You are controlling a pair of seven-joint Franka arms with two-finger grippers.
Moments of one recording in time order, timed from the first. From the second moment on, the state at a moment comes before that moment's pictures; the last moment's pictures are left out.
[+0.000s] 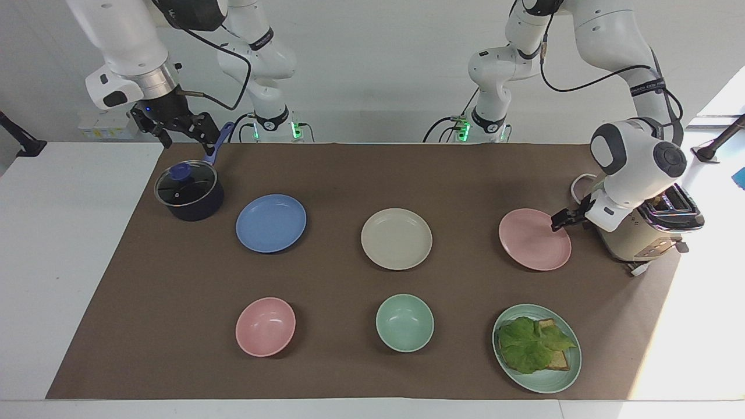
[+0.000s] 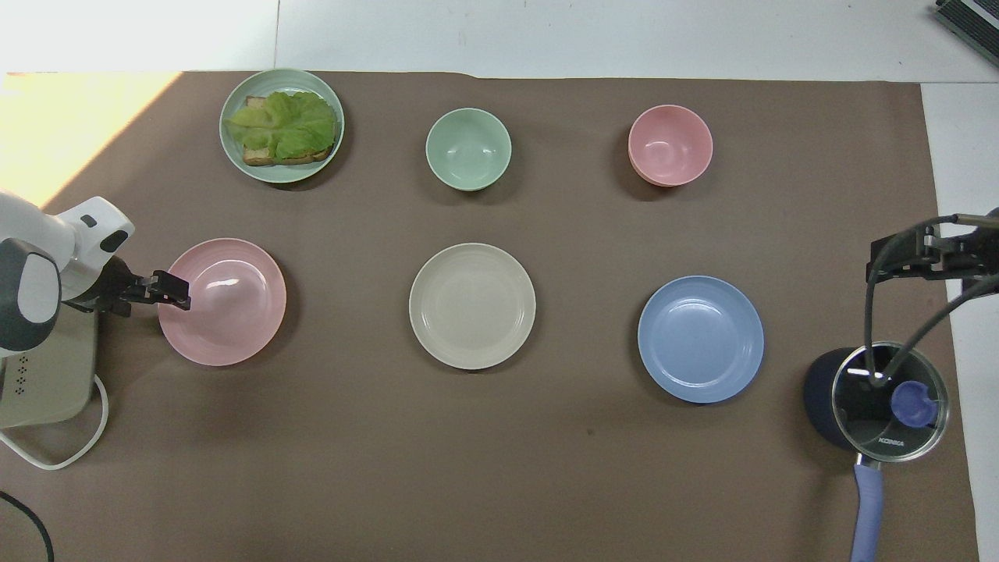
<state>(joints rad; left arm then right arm) 0.15 0.23 -0.03 -2.00 -0.04 2.03 0.08 -0.11 -0.02 0.09 -1.56 -0.04 1.48 0.18</state>
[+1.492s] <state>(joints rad) 0.12 0.19 -0.07 -1.74 -0.18 1.53 -0.15 -0.11 -0.02 0.09 -1.56 -0.04 1.48 0.18</state>
